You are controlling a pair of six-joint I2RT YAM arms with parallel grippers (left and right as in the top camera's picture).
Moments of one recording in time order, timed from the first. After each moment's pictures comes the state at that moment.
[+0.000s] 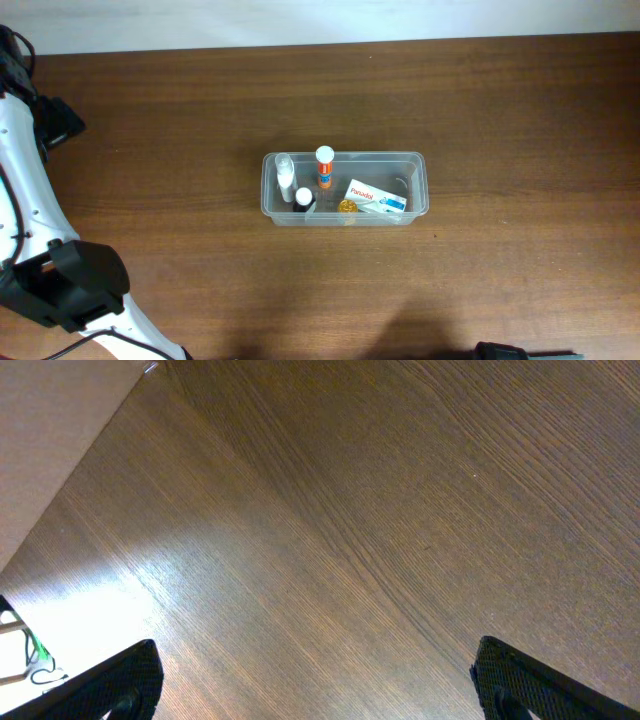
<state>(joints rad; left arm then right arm) 0.39 2.04 2.28 -1.52 -0.34 -0.32 -0.21 0.73 2.88 -1.69 0.05 0.11</state>
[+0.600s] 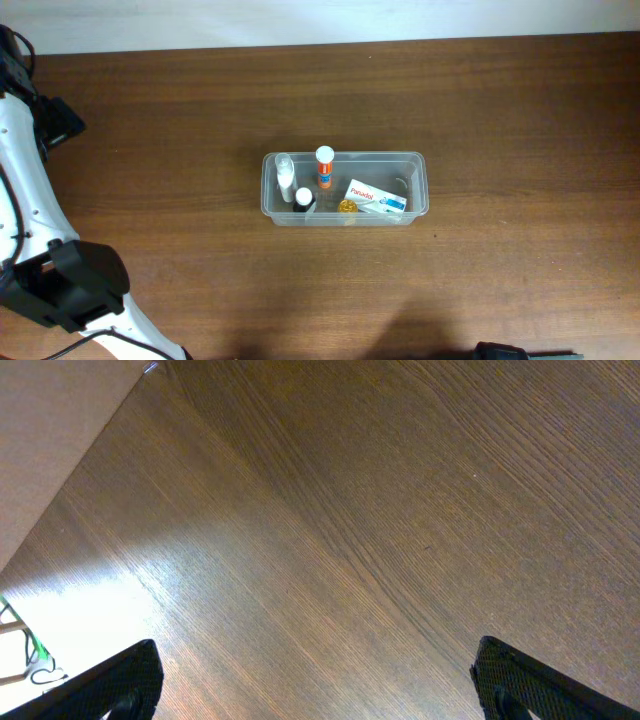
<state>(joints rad) 0.39 2.04 2.28 -1.52 -0.34 -0.32 -0.21 0.72 2.88 -1.69 0.03 0.11</state>
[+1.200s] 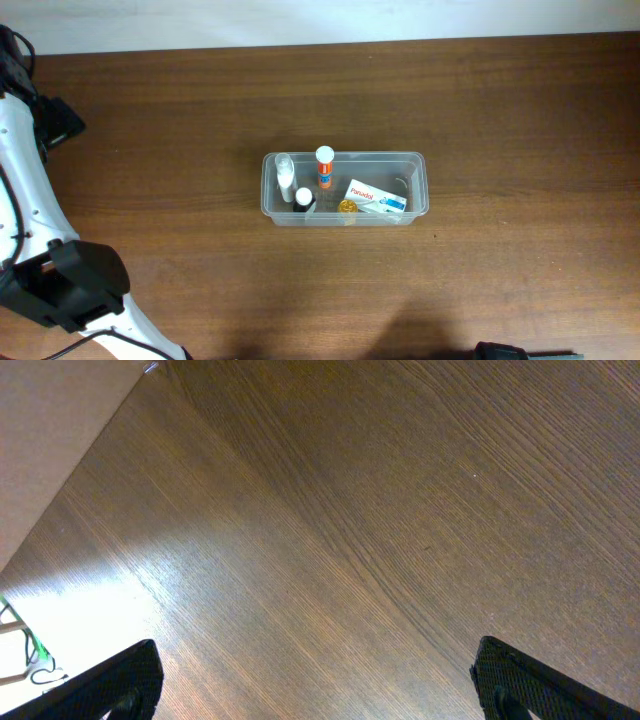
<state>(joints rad) 0.39 2.04 2.28 -1.52 -0.34 -0.32 -0.21 0.72 2.88 -1.69 0.00 0.10</state>
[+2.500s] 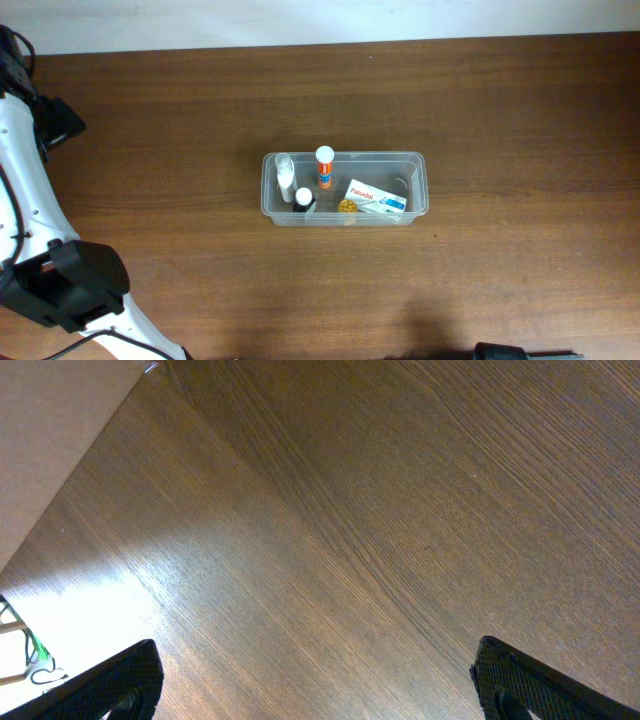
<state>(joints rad) 0.39 2.04 2.28 -1.52 -0.34 -0.32 -0.18 0.09 1.99 -1.51 -0.05 0.01</state>
